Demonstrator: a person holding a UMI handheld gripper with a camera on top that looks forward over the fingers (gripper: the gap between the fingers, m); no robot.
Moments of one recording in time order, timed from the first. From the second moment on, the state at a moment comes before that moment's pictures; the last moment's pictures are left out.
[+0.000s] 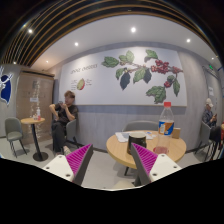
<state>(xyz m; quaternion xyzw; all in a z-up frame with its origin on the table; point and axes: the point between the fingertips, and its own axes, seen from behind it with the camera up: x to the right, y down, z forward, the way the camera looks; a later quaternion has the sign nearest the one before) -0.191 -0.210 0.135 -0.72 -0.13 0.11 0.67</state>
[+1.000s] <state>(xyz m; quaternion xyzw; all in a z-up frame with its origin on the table) -0.001 -0.037 0.141 -0.74 -0.02 0.01 0.68</state>
